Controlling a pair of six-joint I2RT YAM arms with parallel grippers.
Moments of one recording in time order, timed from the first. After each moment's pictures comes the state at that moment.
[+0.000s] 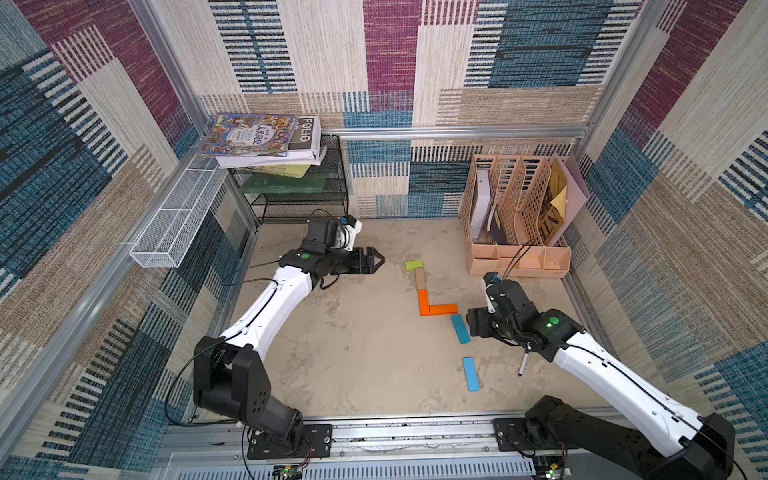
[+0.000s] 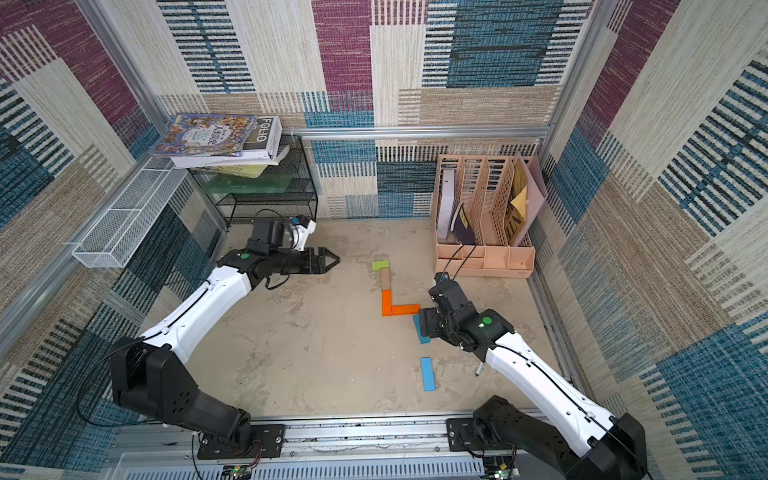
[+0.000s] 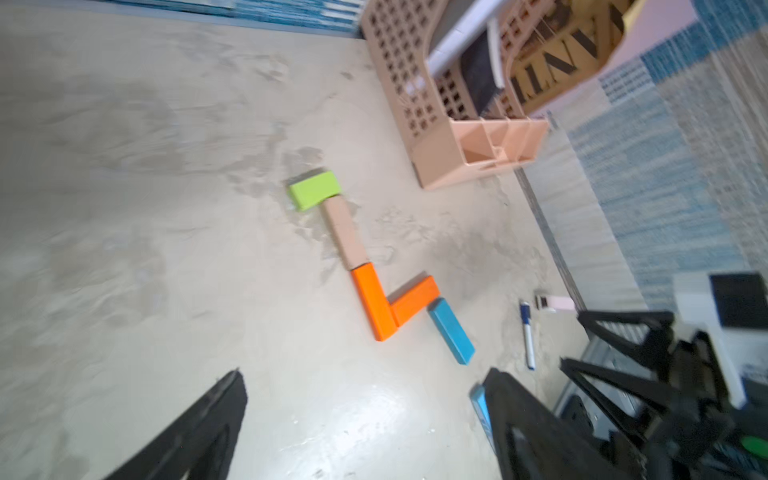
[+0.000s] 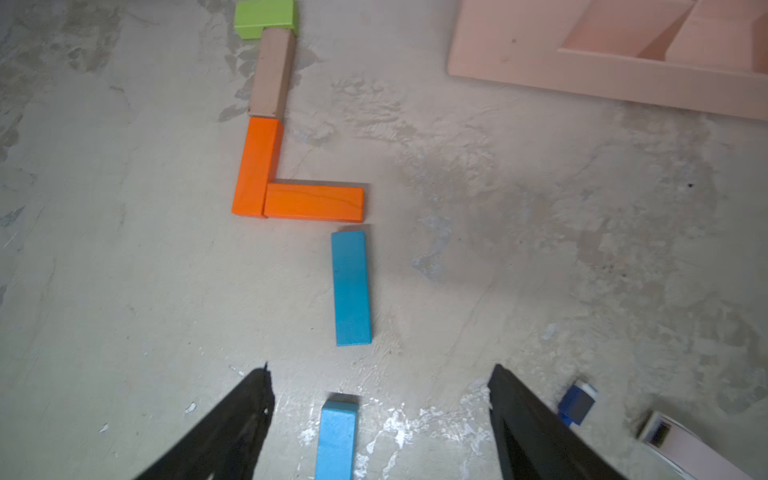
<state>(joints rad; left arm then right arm) -0.37 1.61 1.44 -0.56 0.49 -0.27 0.54 0.97 0.83 -0.78 0.24 0.34</state>
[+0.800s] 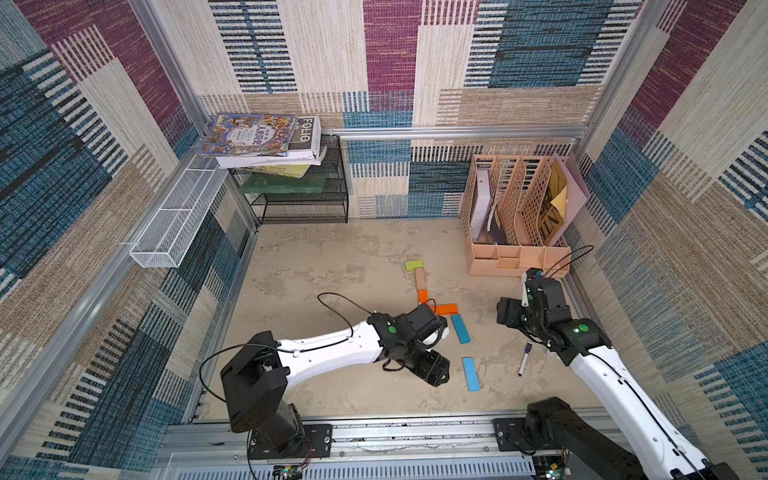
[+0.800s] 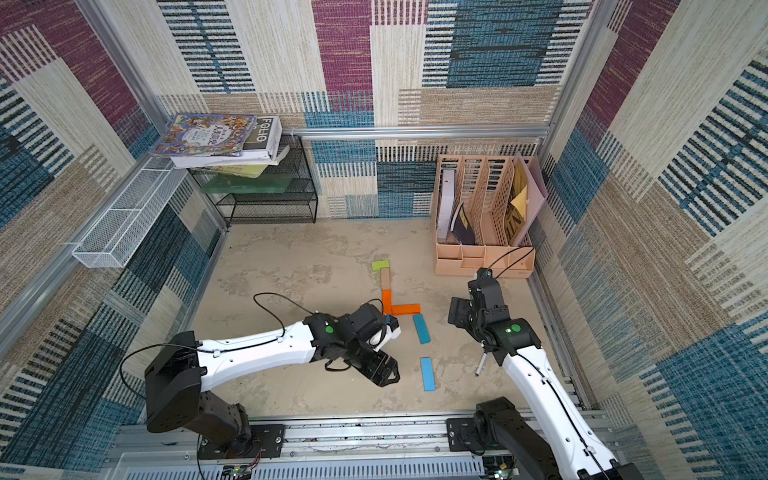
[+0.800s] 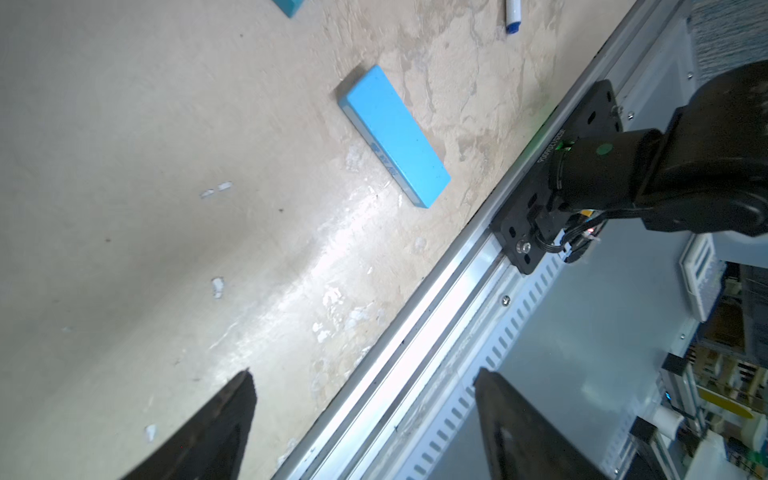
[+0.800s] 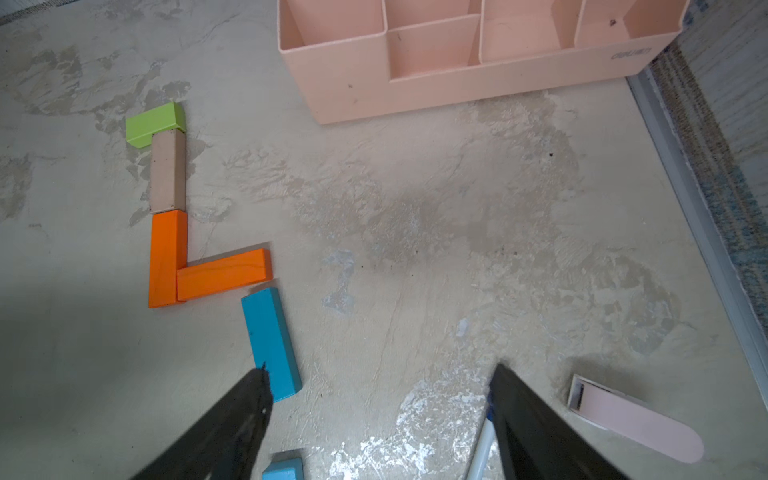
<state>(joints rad) -1.14 1.65 1.17 -0.61 0.28 -0.53 0.24 0.88 0.78 -0.73 0.20 0.34</state>
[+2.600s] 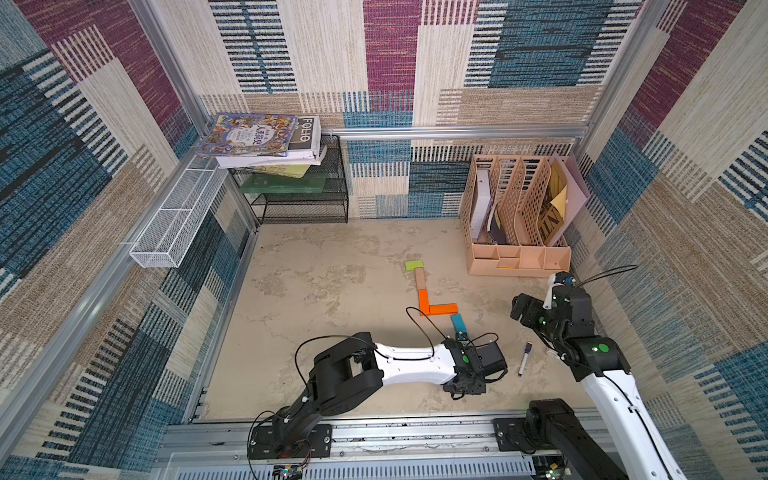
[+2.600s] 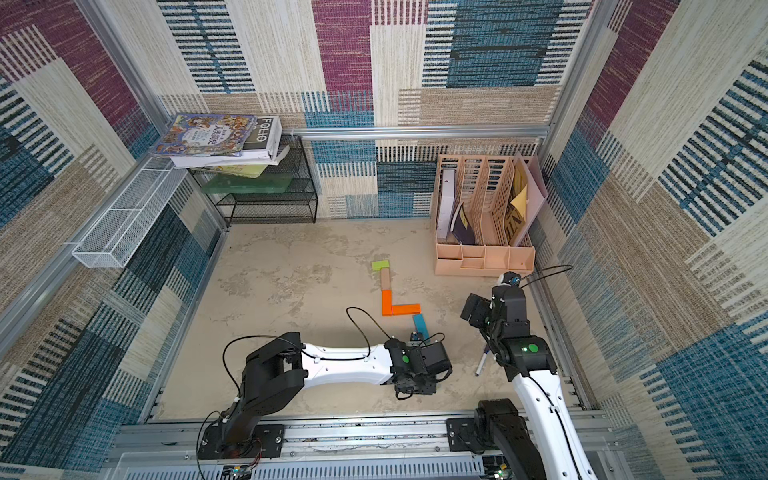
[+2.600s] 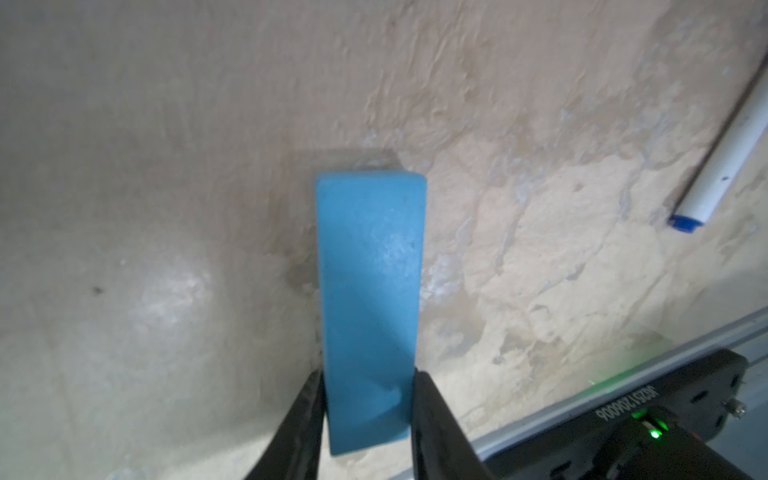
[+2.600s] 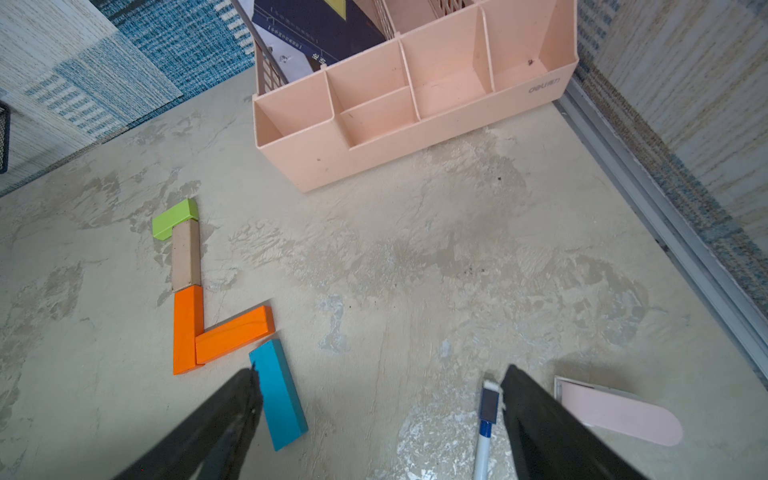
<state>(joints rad) -1.31 2.10 1.51 -0.66 -0.02 -1.21 0.09 0.72 0.73 -0.68 0.16 0.39</state>
